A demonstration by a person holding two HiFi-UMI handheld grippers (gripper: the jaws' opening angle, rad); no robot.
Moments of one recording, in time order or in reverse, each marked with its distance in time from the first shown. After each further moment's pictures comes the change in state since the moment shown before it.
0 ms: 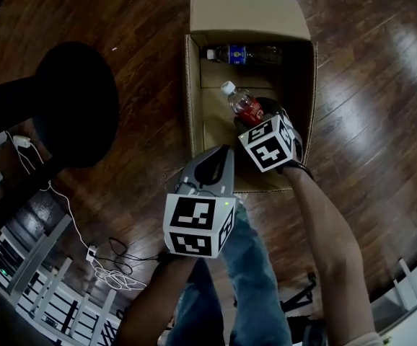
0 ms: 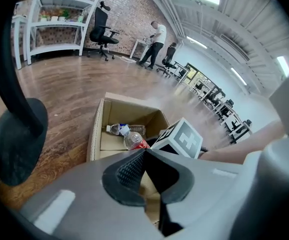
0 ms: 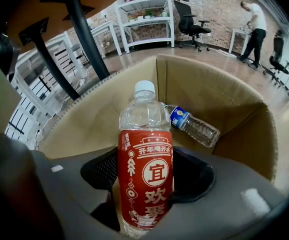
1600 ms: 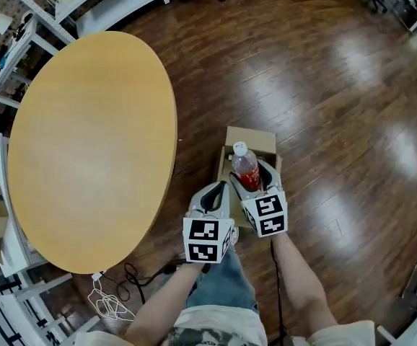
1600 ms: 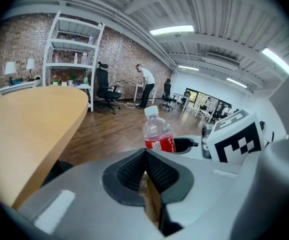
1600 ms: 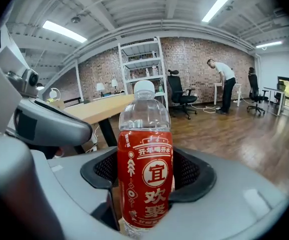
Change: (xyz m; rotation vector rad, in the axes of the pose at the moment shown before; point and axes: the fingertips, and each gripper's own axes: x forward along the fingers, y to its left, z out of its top) left arm -0.337 -0.143 0.239 0.123 -0.411 0.184; right arm -0.484 0.072 0.255 0.027 -0.635 -0.031
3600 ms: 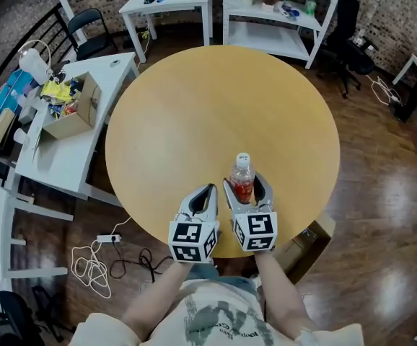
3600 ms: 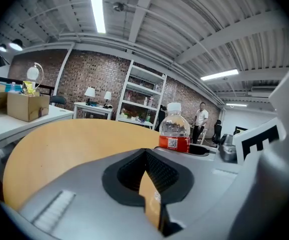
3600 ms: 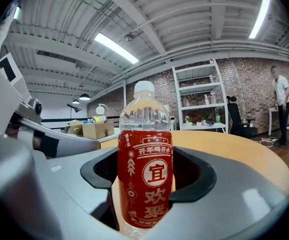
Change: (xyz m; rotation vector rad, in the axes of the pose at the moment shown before) left arm -0.367 0.385 0.013 -0.299 -0.446 0.485; right arm 0.080 0.507 0.184 -0.235 -0.306 0.413
